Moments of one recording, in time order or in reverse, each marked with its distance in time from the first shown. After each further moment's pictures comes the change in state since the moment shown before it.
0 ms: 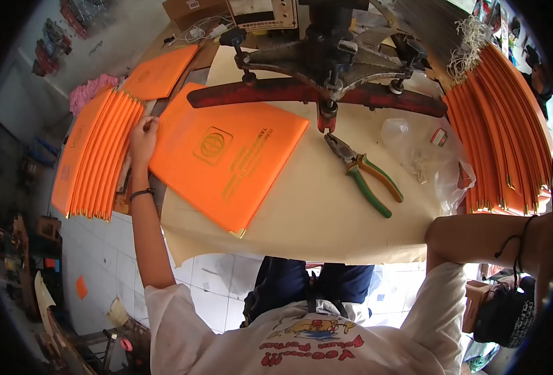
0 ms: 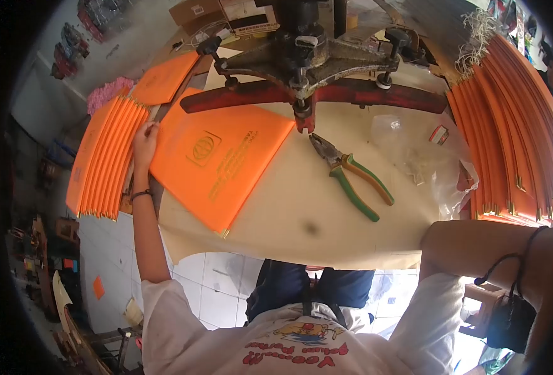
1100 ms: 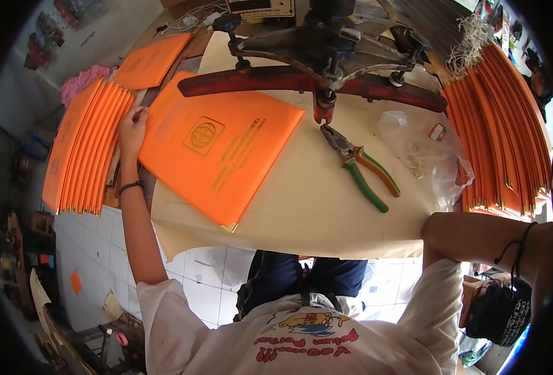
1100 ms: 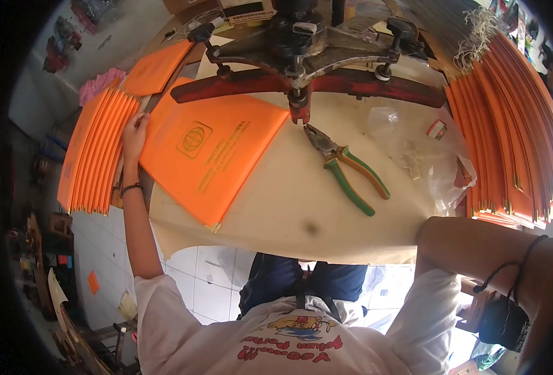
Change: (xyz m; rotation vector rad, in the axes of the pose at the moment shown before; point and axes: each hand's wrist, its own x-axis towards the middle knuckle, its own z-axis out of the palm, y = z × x) left_hand 0.000 0.003 -0.001 -0.007 -0.018 -0.025; right_hand 0.004 0.005 -0.002 0.008 -0.025 0.021
